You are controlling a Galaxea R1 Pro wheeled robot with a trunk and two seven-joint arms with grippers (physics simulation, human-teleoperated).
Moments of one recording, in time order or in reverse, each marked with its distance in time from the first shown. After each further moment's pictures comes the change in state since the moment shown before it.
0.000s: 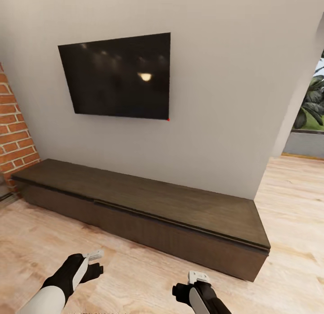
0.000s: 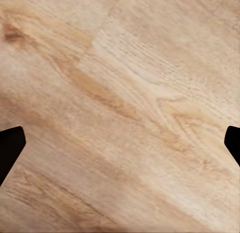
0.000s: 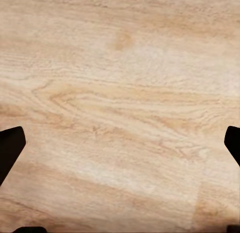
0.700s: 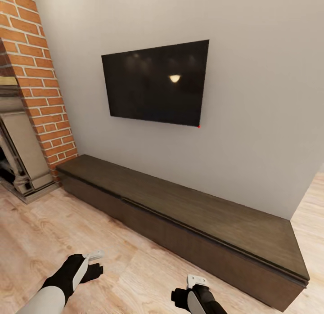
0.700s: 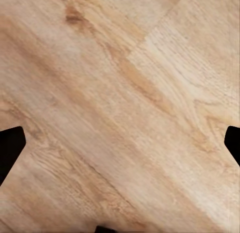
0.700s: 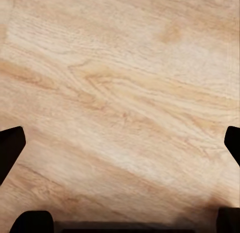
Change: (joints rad) left arm 0.000 0.000 -0.002 0.004 -0.001 -0.004 -0.001; right arm 0.000 0.013 0.005 0.041 0.009 -0.002 -0.003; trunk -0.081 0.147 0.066
